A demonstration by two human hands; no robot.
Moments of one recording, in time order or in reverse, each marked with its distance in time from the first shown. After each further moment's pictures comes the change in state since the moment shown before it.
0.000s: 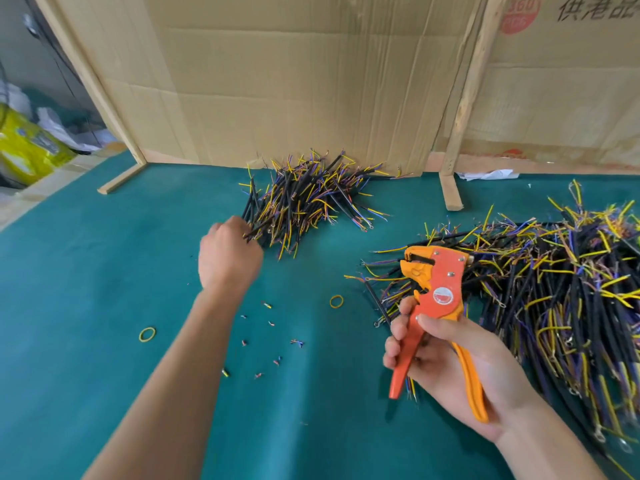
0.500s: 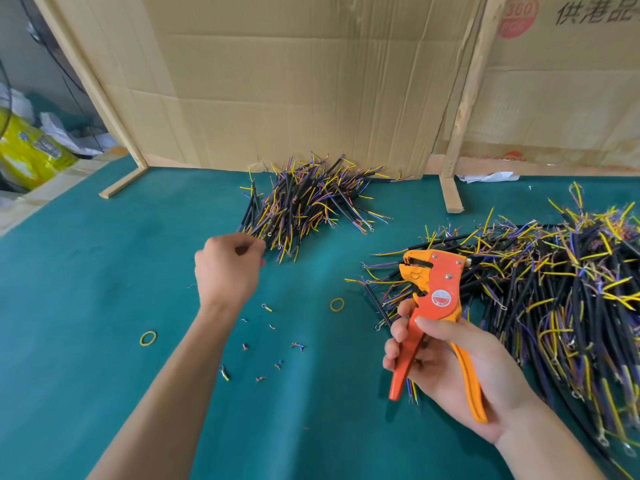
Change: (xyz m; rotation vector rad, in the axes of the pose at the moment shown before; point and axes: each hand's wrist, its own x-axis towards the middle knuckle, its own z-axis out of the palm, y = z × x) left_hand -0.025 -0.003 -0.007 -0.352 0.043 -0.047; right_hand 0.002 -0.001 0.000 -0.014 0.027 0.015
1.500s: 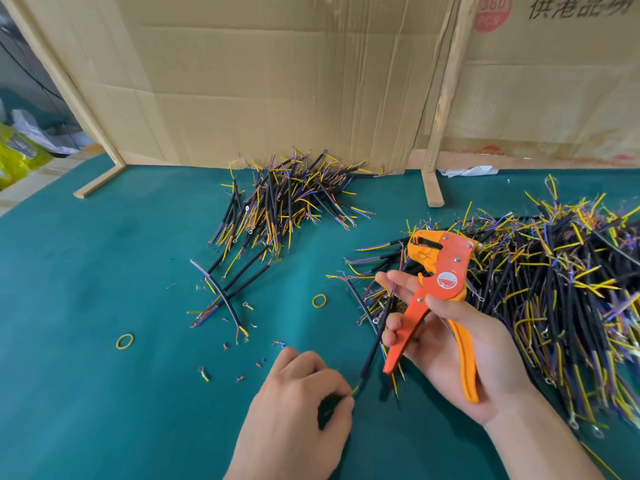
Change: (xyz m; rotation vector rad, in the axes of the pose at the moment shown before) left_hand -0.170 -0.008 0.001 0.127 -0.443 0.606; right_hand -0.002 -0.009 -0.018 -0.025 -0.038 -0.143
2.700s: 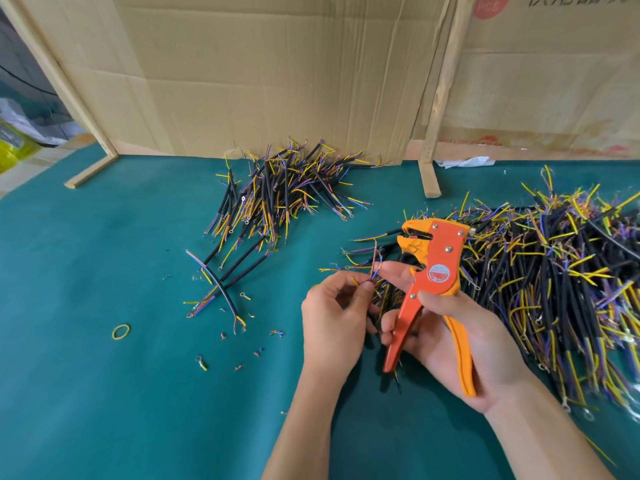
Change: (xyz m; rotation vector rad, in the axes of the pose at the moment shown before) left_hand 0.085 0.016 0.053 -0.821 0.225 -0.383; right_hand -0.007 -0.003 0.012 -0.107 0.054 -0.012
